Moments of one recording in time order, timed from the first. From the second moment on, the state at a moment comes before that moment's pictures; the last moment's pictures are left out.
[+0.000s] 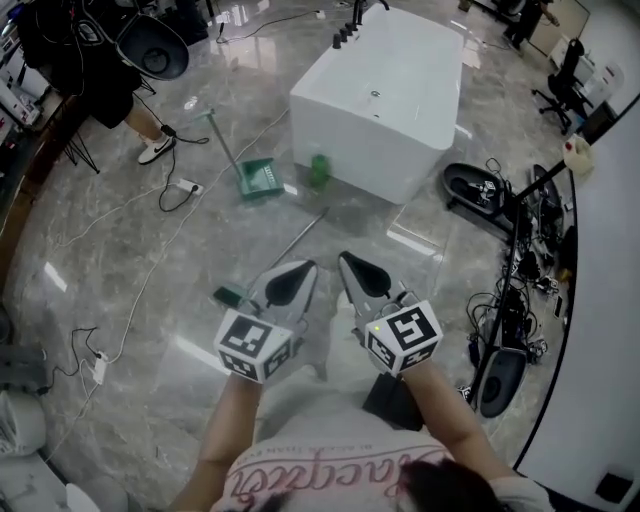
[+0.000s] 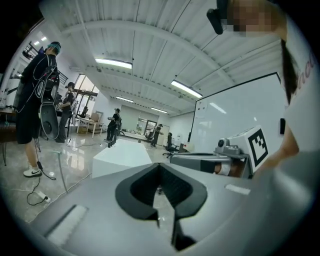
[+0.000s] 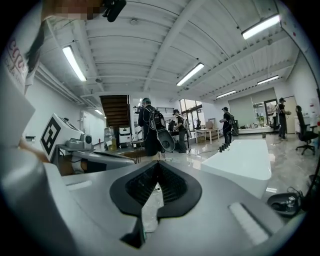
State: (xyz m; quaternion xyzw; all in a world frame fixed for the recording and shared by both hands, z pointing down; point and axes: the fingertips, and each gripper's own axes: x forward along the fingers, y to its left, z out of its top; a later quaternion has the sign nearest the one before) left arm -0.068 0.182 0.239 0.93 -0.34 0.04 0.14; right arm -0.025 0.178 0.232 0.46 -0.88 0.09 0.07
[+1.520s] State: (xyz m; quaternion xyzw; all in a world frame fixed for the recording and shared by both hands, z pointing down) left arm -0.035 -0.117 0.593 0.85 -0.36 0.26 0.29; right arm 0.021 -0.093 0.559 0.40 -0.82 0.31 0.25
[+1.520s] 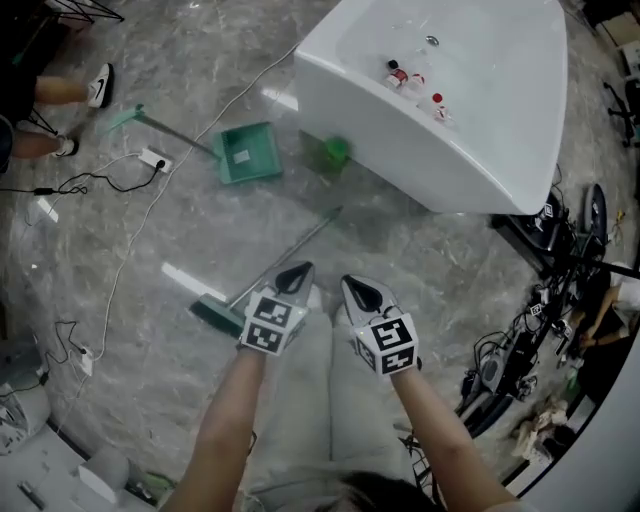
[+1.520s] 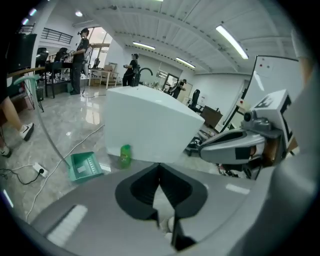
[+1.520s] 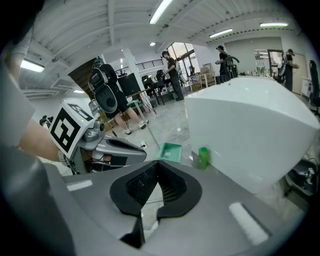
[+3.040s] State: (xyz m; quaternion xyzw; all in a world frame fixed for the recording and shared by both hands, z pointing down) left arm -0.039 -0.118 1.066 0.74 -0.24 0.58 0.26; right arm 0.019 -0.111 0.955 0.33 -0.76 0.40 0.38
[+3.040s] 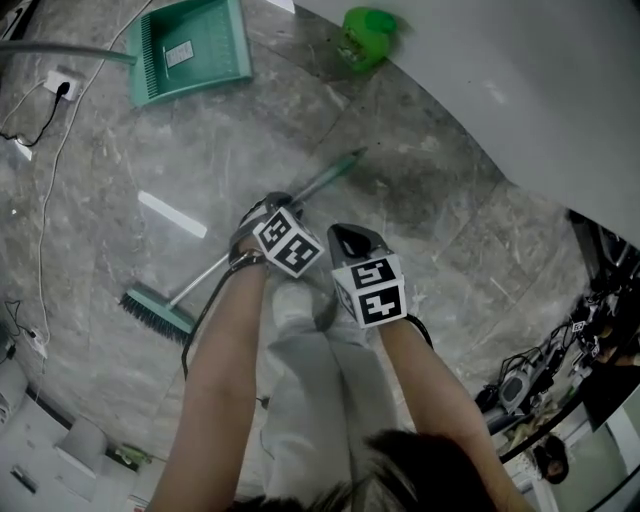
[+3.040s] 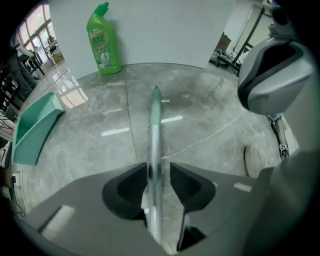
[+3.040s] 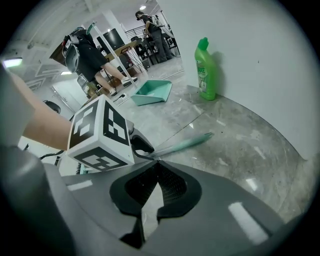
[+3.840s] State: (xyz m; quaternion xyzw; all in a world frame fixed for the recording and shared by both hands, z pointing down) left arm -0.040 -0.145 1.036 0.76 -0.25 0.55 0.26; right arm 0.028 -0.132 0.938 0.35 -0.77 0.40 0.37
